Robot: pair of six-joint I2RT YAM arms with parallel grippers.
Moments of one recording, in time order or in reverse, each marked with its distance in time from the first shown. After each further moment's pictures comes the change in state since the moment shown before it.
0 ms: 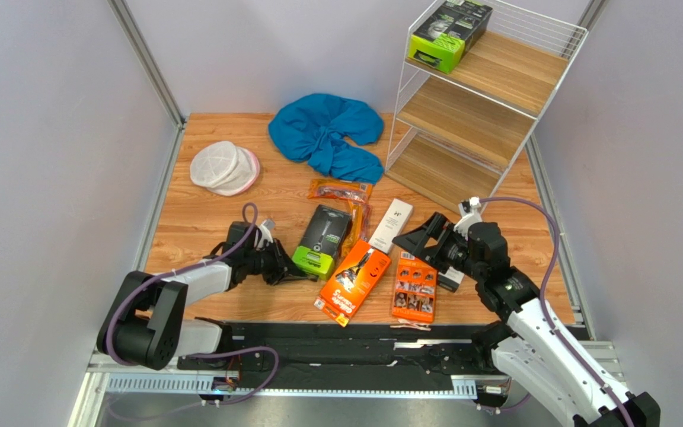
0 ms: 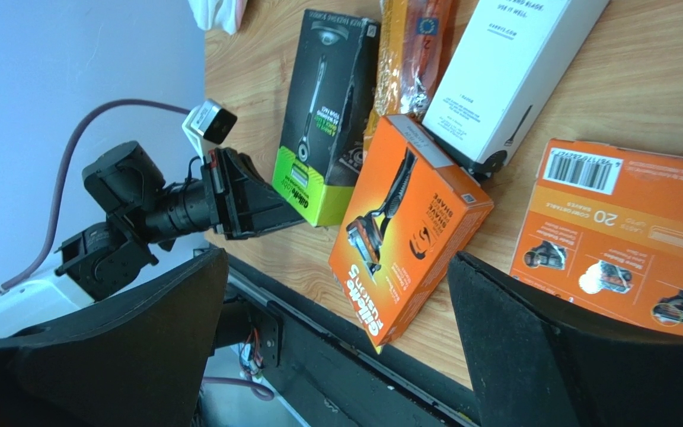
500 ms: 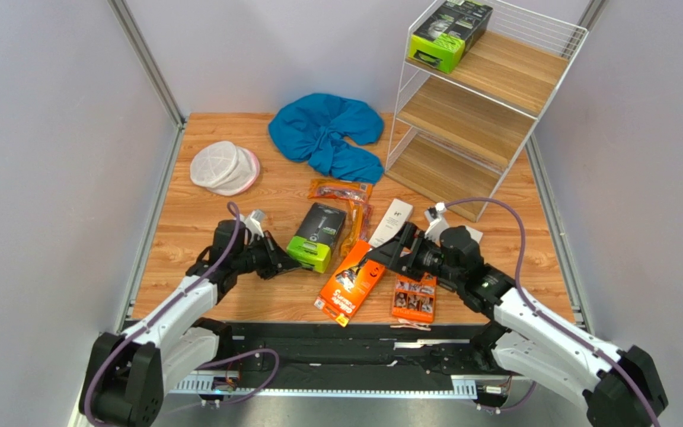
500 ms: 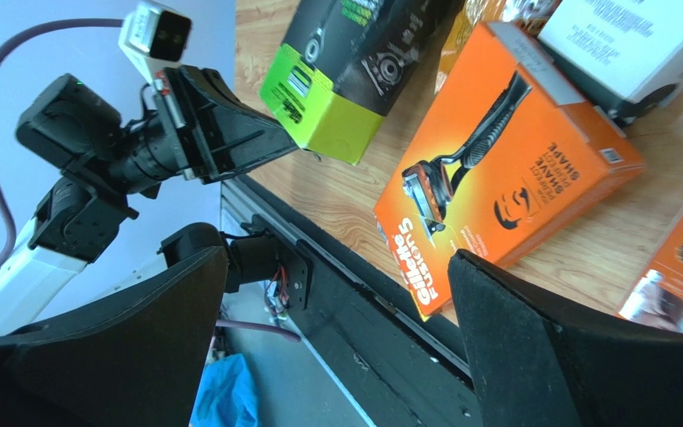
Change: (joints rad) left arm -0.002 -0.324 0.008 -0.138 -0.073 0.002; right arm 0.216 0.132 -0.036 0.188 -0.008 0.090
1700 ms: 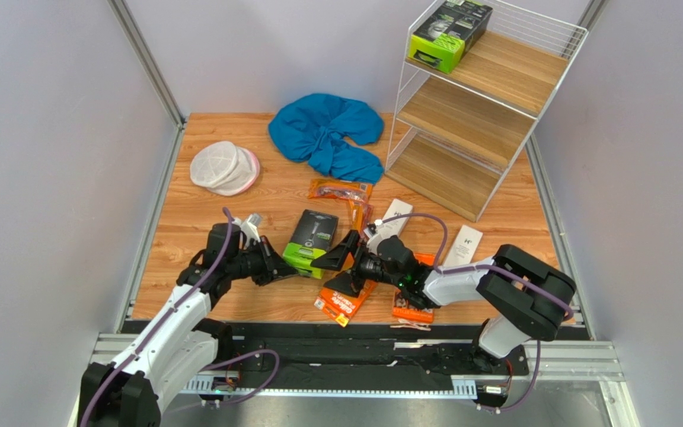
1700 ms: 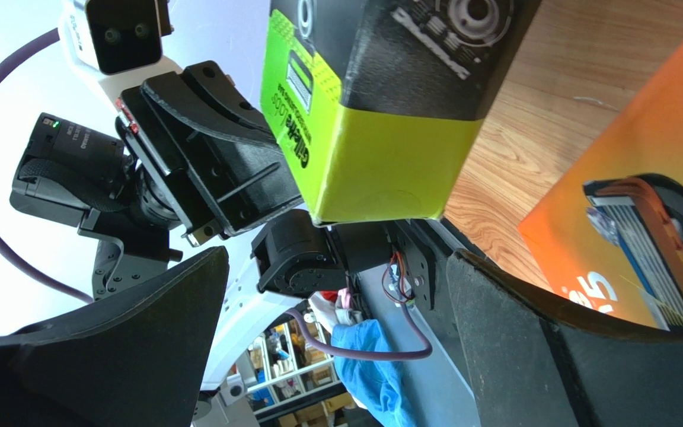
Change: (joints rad) left arm 0.000 -0.163 0.042 -0.235 0.022 0.029; right arm 0.289 0.765 0.033 0.836 0.007 0.525
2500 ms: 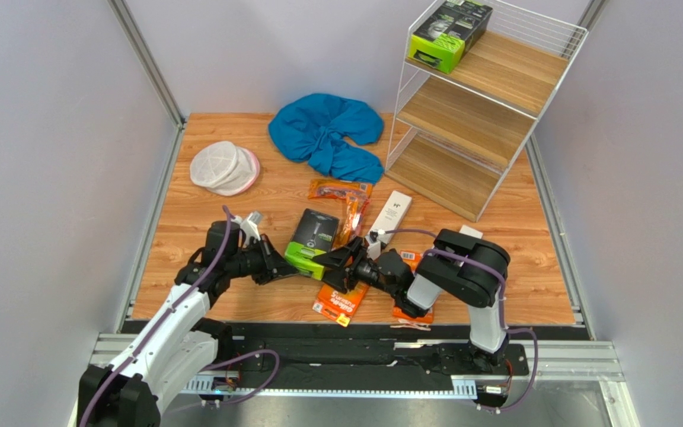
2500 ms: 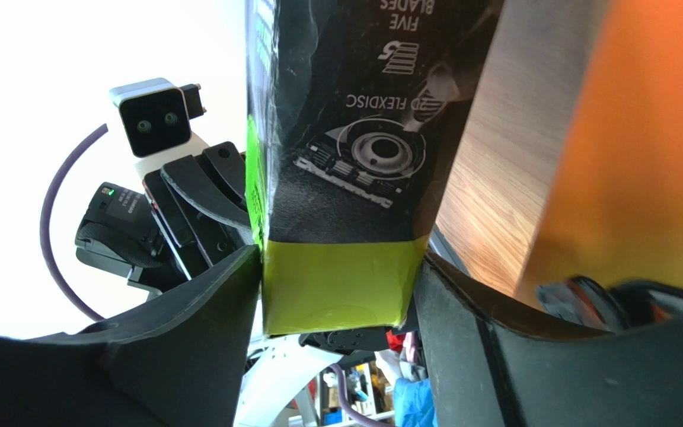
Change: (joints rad) left arm 0.000 -0.008 0.033 -0.036 0.024 0.001; right arm 0.009 0.384 -0.032 0.583 0.135 0.189
